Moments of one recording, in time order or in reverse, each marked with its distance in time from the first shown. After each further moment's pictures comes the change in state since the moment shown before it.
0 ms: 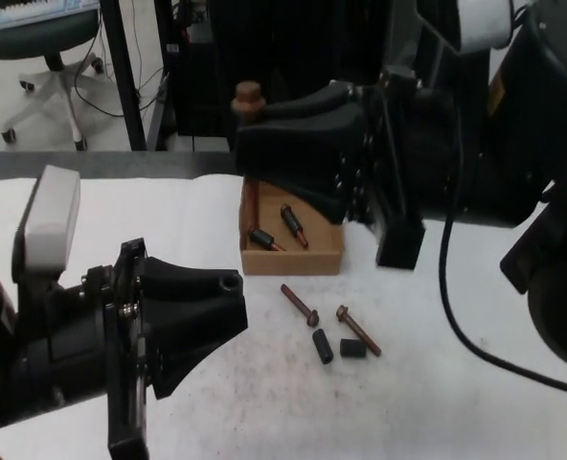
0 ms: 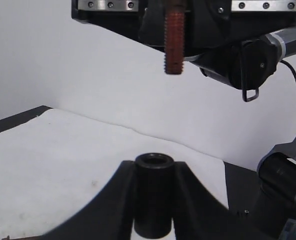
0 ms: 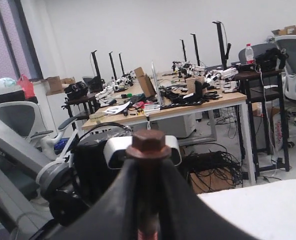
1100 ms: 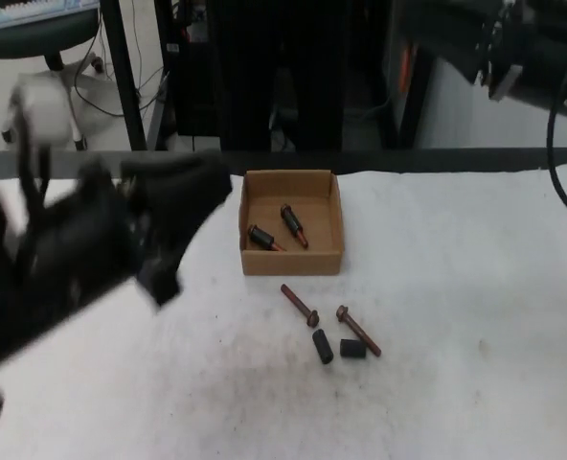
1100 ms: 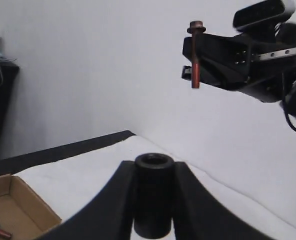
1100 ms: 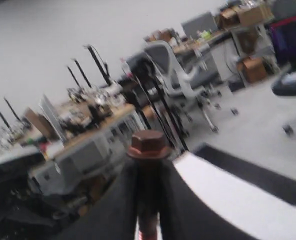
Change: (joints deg) left arm 0.0 0.0 -4.0 3.3 -19.1 -5.1; right arm -24.5 -0.9 -2.5 2.1 -1.0 12.8
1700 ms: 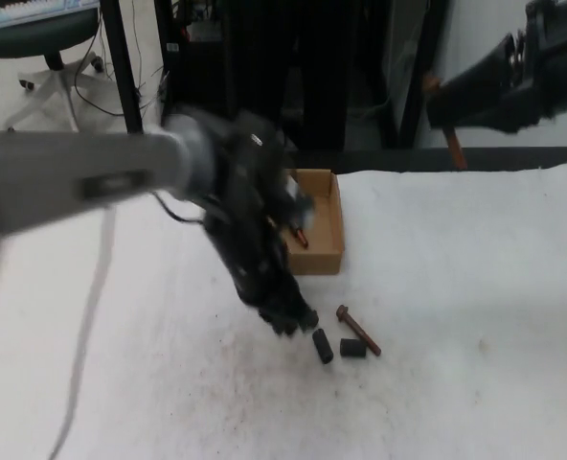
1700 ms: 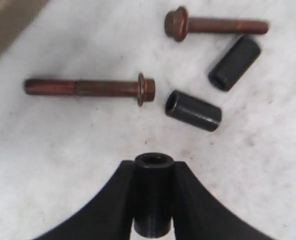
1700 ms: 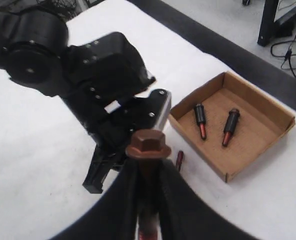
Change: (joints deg) left arm -10.8 55.4 -59.6 84.4 -17.1 36.9; right arm -2.0 -0.3 -25.4 83.5 9.7 -54.1
